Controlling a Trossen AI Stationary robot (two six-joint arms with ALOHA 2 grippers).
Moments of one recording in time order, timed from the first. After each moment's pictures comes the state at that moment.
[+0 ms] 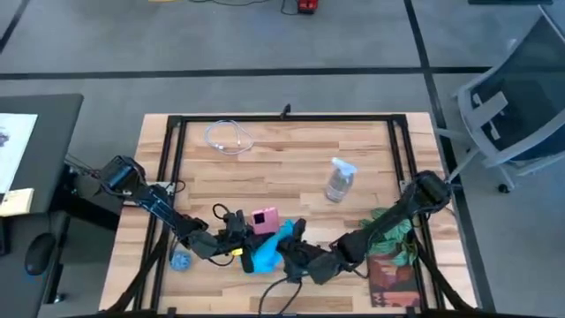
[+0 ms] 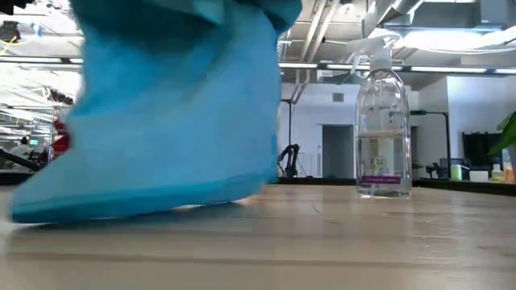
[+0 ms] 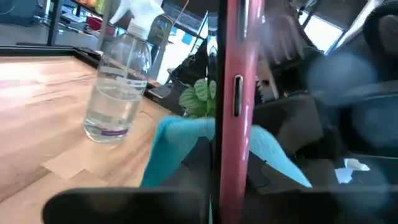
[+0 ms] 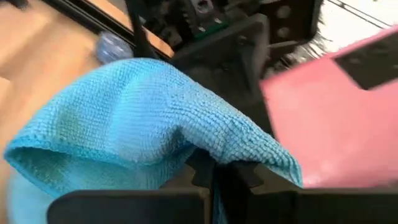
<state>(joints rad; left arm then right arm) -0.68 1.64 0.68 0.94 -0.88 -0.51 0.55 1.95 1.29 0.30 0.98 -0.47</state>
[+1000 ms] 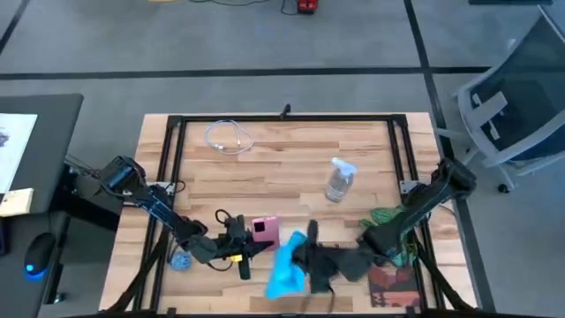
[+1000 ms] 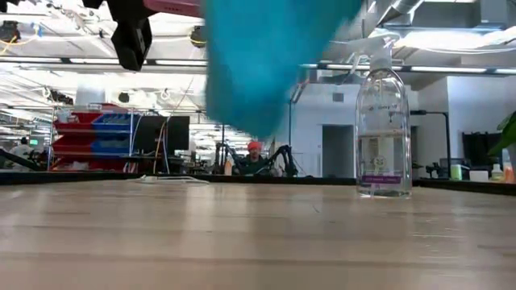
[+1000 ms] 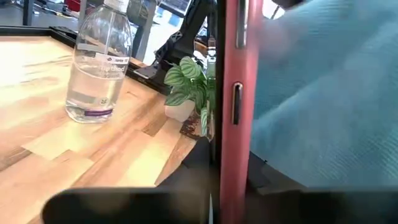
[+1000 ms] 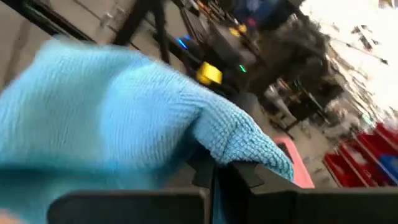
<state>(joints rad) -0.67 1.64 0.68 0.88 -0.84 -0.54 0.60 1.73 1.29 0.23 0.68 -0.52</state>
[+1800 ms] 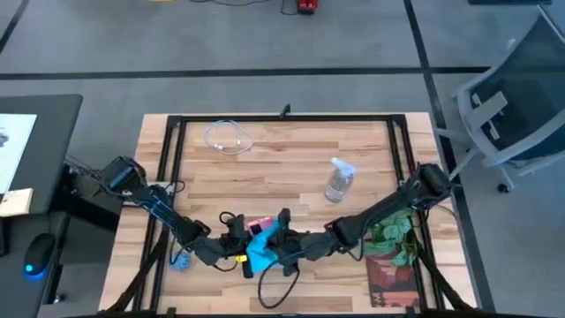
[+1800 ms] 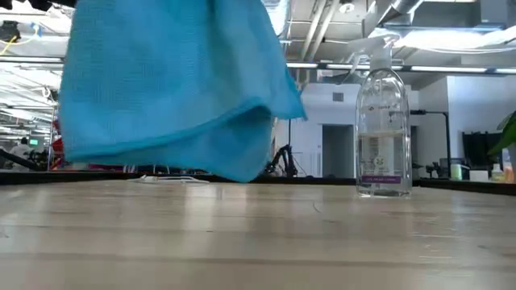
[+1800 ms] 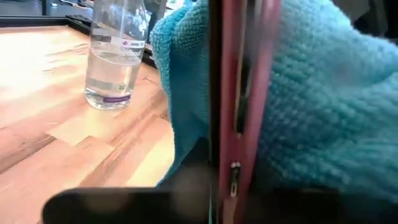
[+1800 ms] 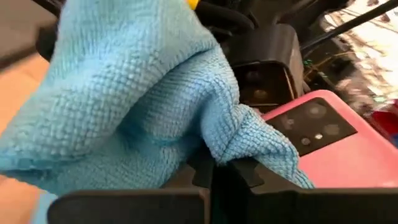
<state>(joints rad) -0.67 1.64 0.71 0.75 -0.84 -0.58 0.45 1.90 1.31 0.31 0.64 -0.56</state>
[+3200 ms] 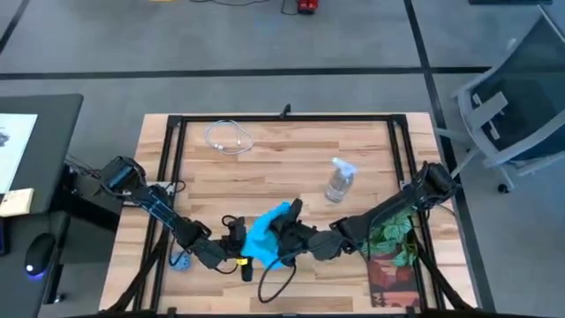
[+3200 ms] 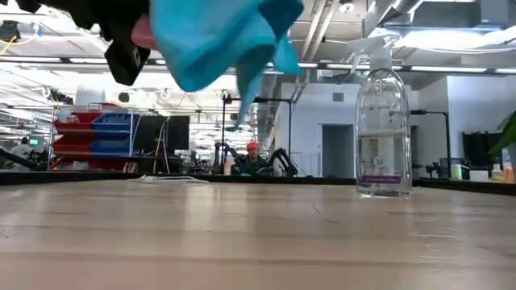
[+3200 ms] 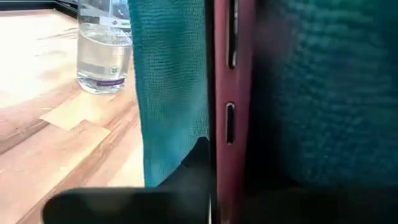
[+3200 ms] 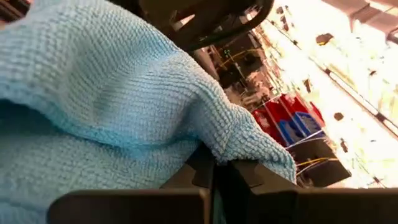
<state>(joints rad) -0.69 1.64 0.71 0.65 -0.79 -0.60 0.47 1.88 1.36 0.35 0.88 -0.78</state>
